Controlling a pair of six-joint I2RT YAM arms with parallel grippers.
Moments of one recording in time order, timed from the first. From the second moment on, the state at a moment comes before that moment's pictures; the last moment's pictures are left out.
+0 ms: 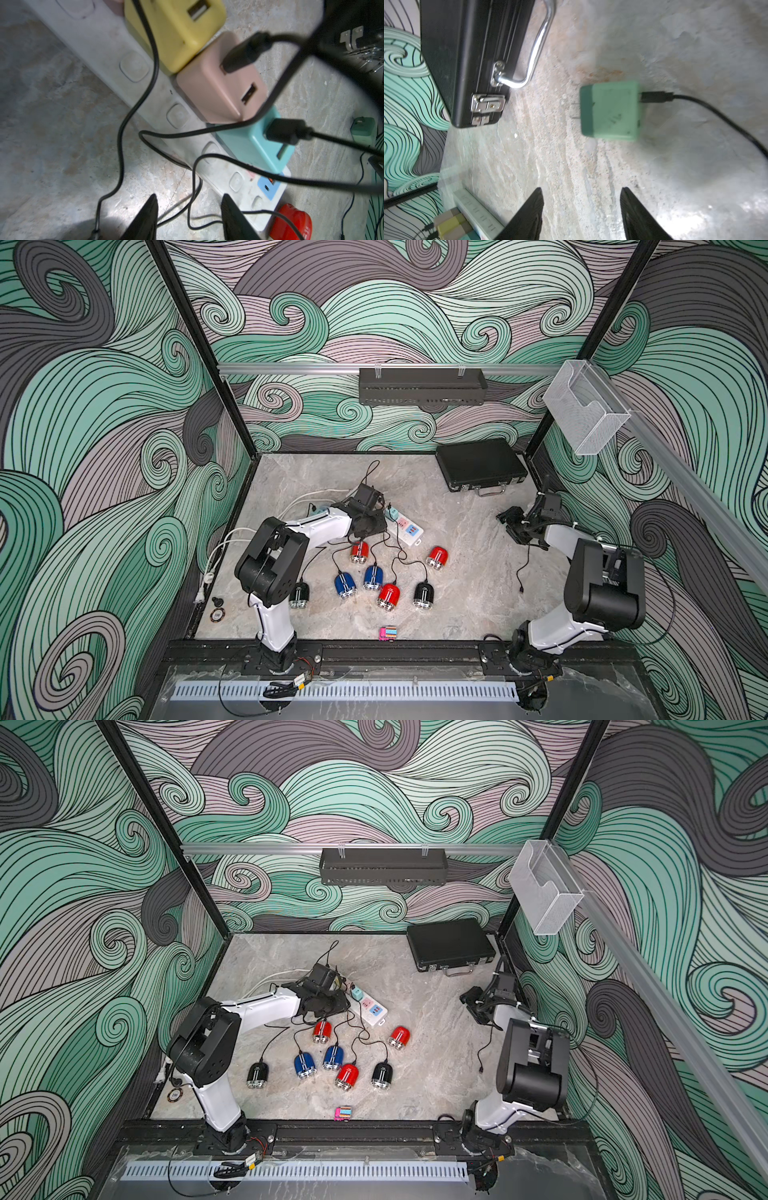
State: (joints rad) left arm -0.54 1.81 1.14 -0.31 0.09 -0.71; right arm -0.22 1.58 0.85 -0.22 -0.33 0.62
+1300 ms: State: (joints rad) left arm -1.01 1.59 1.10 -0.52 -0.14 -0.70; right arm 0.32 1.11 0.79 -0.62 -0.05 0.39
